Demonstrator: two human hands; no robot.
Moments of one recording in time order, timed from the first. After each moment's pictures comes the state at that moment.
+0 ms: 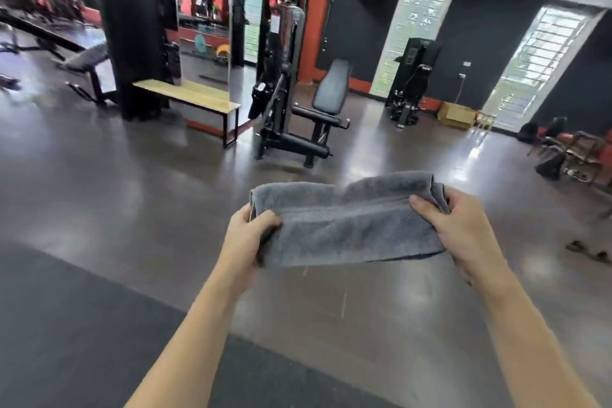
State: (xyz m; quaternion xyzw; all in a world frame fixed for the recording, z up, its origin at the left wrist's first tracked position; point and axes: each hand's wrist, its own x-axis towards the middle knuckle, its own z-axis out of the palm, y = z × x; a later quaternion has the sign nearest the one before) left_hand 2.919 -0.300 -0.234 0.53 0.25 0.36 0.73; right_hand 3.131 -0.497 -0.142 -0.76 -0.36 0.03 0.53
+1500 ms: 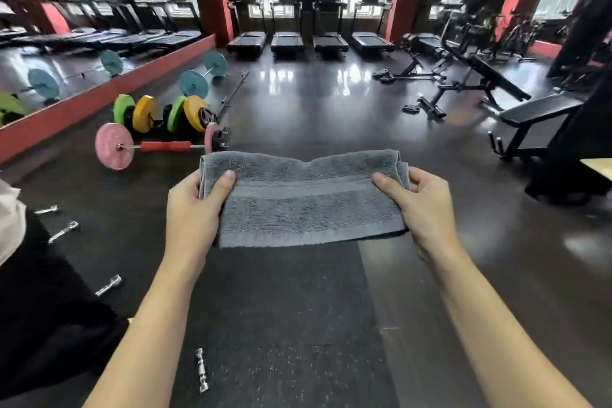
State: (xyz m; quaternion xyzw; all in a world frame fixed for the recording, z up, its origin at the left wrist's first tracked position) left_hand 2.205 0.537 -0.187 0.35 0.62 0.69 0.09; right_hand 2.451 0.704 -0.185 -0.31 -0.62 0.52 0.50
